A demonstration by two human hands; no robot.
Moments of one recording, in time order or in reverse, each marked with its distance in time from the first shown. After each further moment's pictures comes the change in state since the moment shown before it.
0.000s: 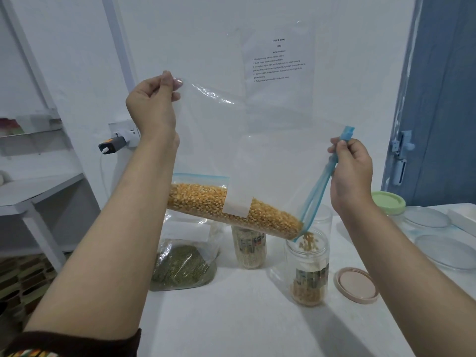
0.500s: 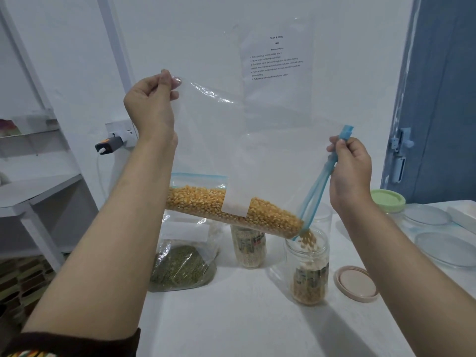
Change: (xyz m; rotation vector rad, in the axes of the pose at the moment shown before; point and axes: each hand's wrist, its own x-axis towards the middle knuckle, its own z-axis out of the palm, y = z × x) left_hand 0.002 -0.004 0.002 -0.007 -0.013 0.005; right_hand 0.001 0.001 0.000 0.019 0.012 0.019
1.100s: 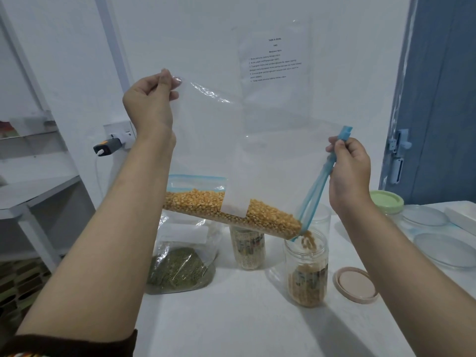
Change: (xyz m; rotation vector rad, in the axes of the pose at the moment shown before) left_hand 0.003 0.003 0.001 0.033 -0.022 -0.017; right_hand 0.000 -0.002 0.001 -0.029 0.003 -0.013
